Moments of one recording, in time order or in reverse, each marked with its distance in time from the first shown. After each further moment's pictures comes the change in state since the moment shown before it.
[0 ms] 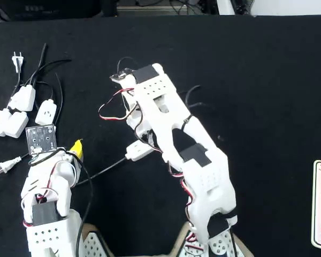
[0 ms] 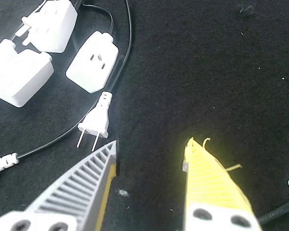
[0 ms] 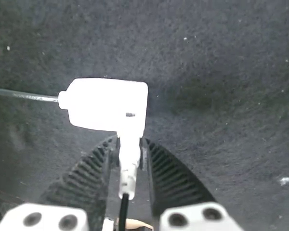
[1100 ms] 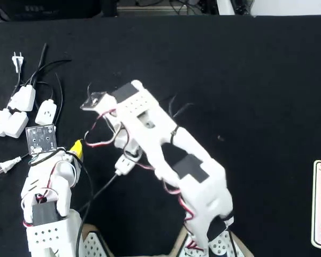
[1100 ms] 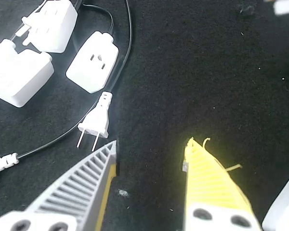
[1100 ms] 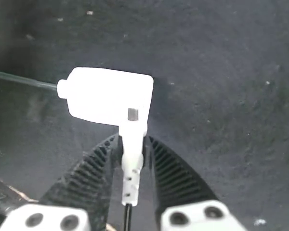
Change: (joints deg) left arm 0.0 0.0 0.0 0.0 0.0; right arm -9.2 -8.2 15.4 -9.8 15.7
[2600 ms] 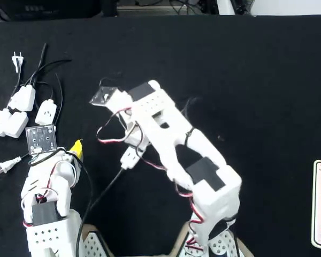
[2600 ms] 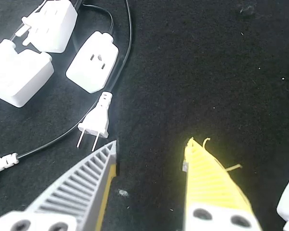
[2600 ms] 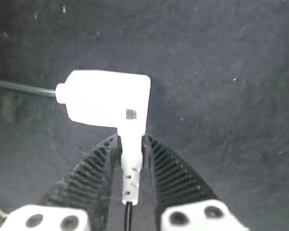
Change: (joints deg) left arm 0.0 0.0 0.0 0.0 0.0; right arm 4.7 -8.4 10.8 -9.9 4.7
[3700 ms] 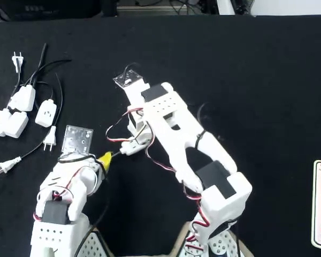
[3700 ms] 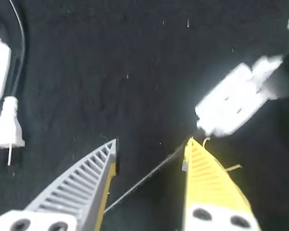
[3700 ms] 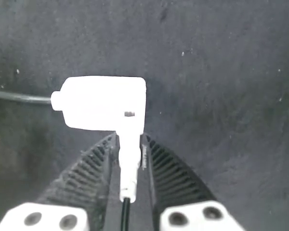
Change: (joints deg) left arm 18.4 0.0 1.1 4.1 -3.3; right arm 4.1 -4.2 3.2 -2.2 -25.1
